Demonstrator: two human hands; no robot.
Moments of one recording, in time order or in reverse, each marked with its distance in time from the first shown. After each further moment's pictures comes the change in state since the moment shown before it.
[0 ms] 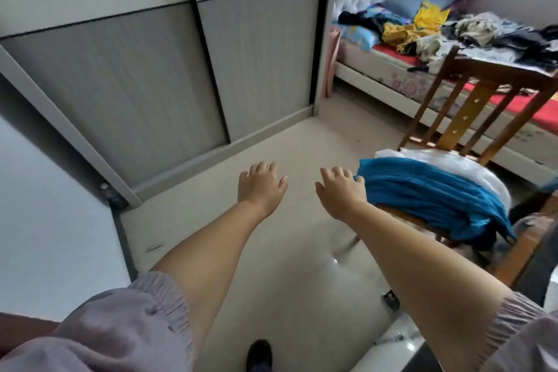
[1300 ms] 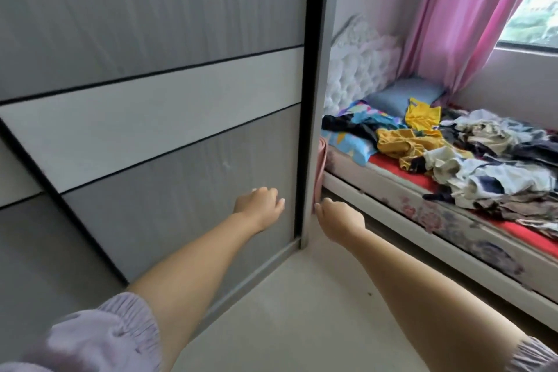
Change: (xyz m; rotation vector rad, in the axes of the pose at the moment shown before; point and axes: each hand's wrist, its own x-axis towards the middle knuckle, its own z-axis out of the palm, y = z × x) left_hand 0.849 0.023 -0.105 0.062 -0.012 0.172; right_hand 0.803 0.131 -0.160 0.231 0.110 0.152
